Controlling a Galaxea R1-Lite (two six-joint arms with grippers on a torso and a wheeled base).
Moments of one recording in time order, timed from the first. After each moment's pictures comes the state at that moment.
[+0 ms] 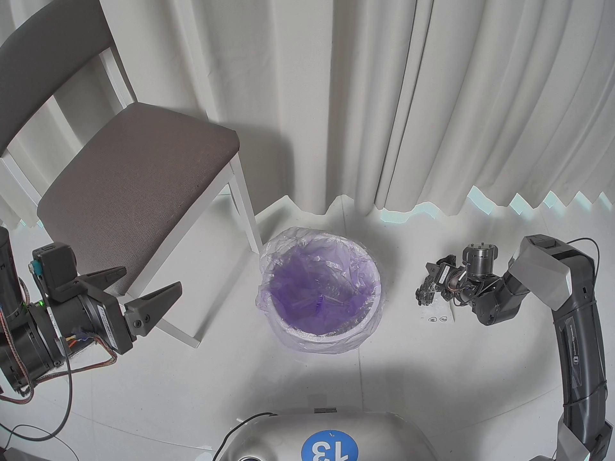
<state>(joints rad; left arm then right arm) -0.49 1.12 -0.49 -0.35 0.06 -0.14 0.08 2.68 -1.34 -0.90 -0.08 0.48</state>
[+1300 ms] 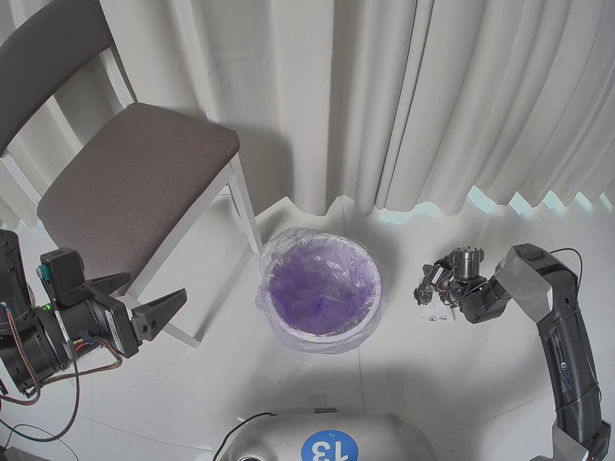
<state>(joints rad) -0.49 1.14 -0.48 -0.35 0.06 -0.14 0.09 2.80 -1.54 -0.78 -0.15 0.60</state>
